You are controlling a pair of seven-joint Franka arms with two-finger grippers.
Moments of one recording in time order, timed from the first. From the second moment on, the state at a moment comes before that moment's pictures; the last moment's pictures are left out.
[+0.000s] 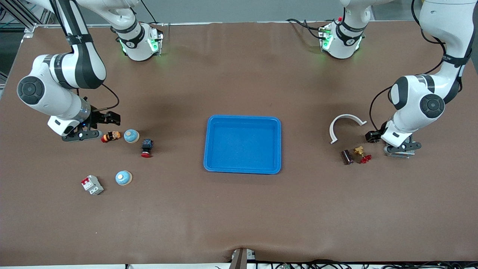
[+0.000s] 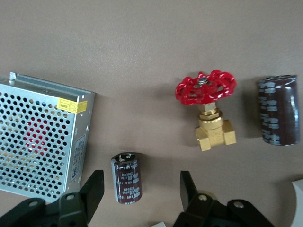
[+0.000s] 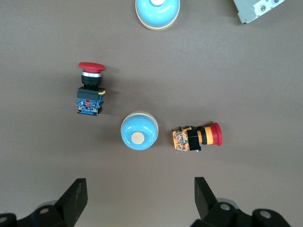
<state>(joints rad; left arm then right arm) 0.17 0.31 -0.08 -2.25 0.14 2.53 -0.14 0.01 0.07 0.00 -2.22 0.00 2.16 -0.13</state>
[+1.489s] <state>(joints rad) 0.21 0.38 -0.08 -2.25 0.15 2.51 -0.19 0.01 0.24 0.00 -2.29 0.00 2.41 -0.19</state>
